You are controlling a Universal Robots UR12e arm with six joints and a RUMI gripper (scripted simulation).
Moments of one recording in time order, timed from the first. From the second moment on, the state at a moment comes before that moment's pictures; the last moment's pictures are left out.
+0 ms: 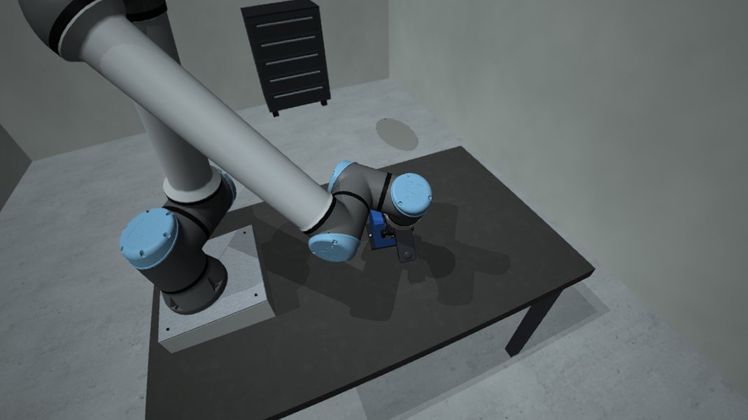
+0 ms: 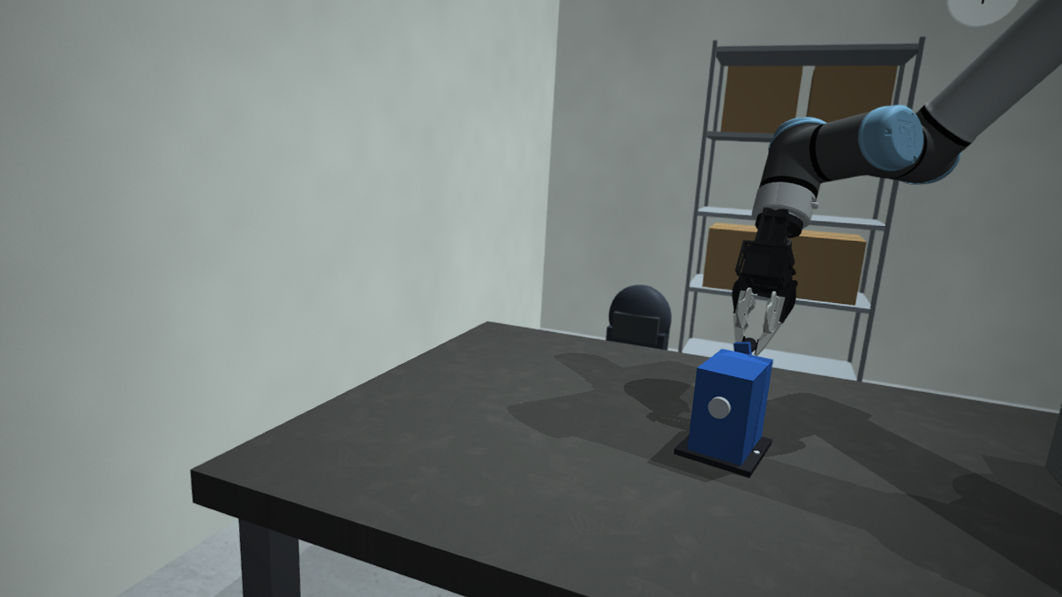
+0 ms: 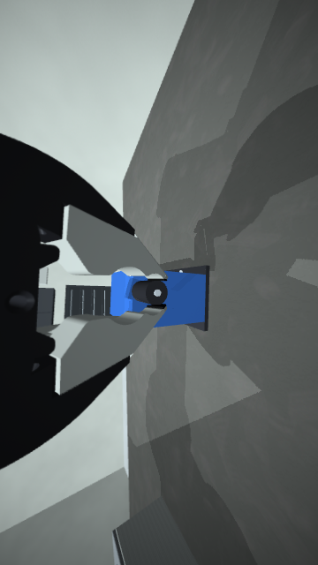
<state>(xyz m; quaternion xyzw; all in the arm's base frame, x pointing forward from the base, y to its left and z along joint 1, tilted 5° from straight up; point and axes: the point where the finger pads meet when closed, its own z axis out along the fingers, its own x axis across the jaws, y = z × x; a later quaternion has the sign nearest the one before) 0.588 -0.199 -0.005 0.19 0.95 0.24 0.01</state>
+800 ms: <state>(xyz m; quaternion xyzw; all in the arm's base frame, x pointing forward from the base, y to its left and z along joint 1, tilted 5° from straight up) 0.600 -0.204 -0.011 0.19 0.95 0.24 0.01</state>
